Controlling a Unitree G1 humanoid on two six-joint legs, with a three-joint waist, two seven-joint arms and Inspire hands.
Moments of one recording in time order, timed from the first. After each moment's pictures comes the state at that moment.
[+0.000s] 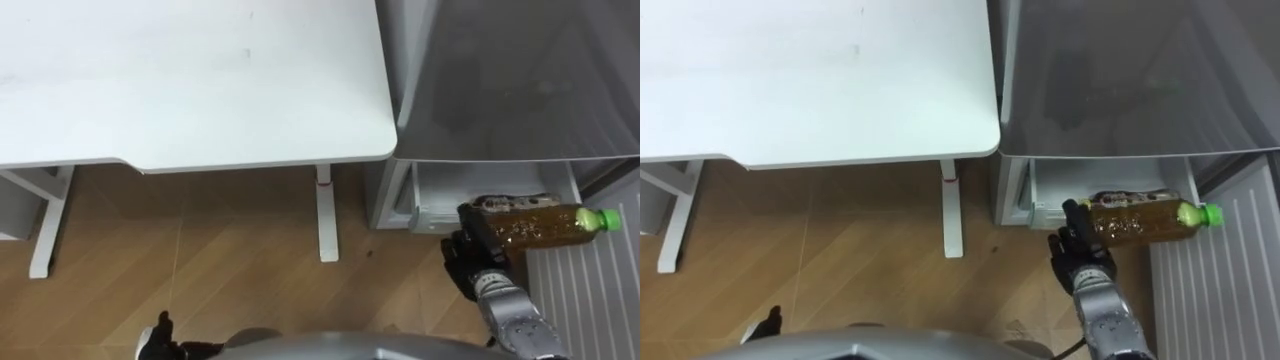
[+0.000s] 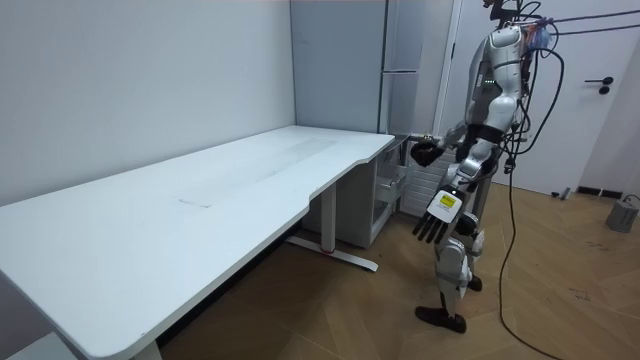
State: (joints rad) left arm 0.28 0.21 -0.08 1.00 -0.03 -0.04 0.17; right arm 0.17 -0.23 0.09 0.66 1.49 -0.03 -0.13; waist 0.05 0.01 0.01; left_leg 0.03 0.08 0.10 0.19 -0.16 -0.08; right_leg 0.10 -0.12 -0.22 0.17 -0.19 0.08
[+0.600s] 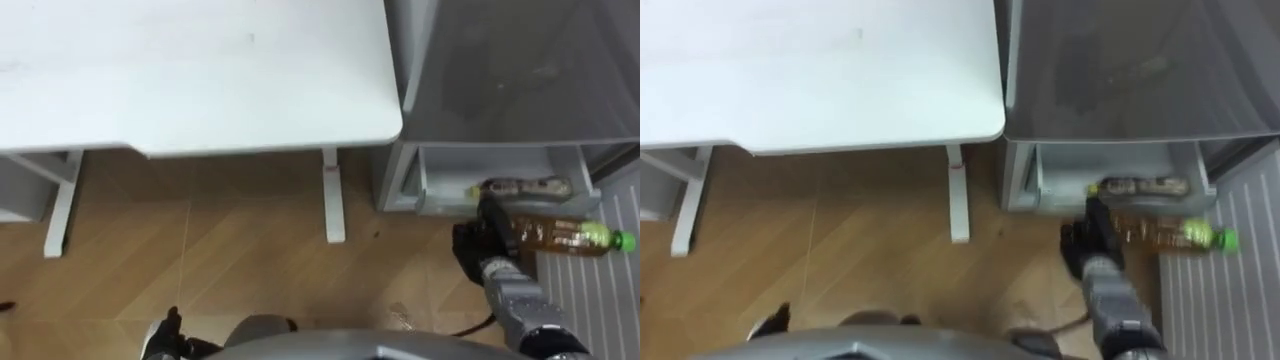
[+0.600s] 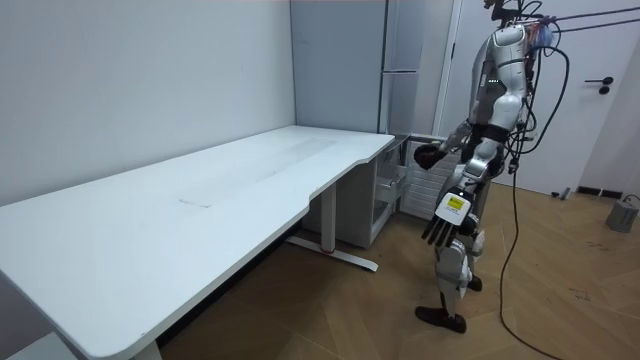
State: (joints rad) left arm 0.17 0.21 -0.12 1.04 -0.03 0.01 0.14; right arm -0.10 -0.24 0.01 0.93 1.64 -0.04 -0.04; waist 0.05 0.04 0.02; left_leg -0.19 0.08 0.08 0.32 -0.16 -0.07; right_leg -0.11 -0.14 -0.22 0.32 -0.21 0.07
